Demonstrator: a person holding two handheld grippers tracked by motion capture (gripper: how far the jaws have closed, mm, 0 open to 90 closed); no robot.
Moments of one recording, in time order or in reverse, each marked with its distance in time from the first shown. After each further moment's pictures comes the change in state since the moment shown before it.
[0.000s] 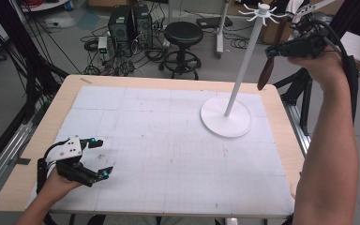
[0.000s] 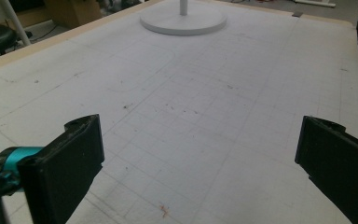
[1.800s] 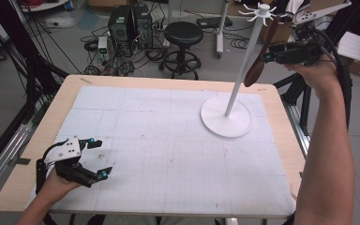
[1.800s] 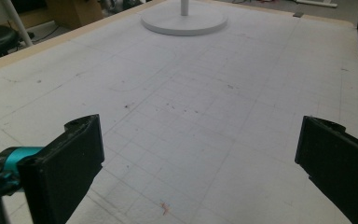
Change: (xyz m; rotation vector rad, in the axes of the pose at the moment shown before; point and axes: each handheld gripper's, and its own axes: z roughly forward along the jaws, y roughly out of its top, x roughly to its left) left arm -0.001 -0.001 -0.002 0.000 0.004 0.007; right arm 0.004 -0.017 0.006 -0.101 0.007 0.005
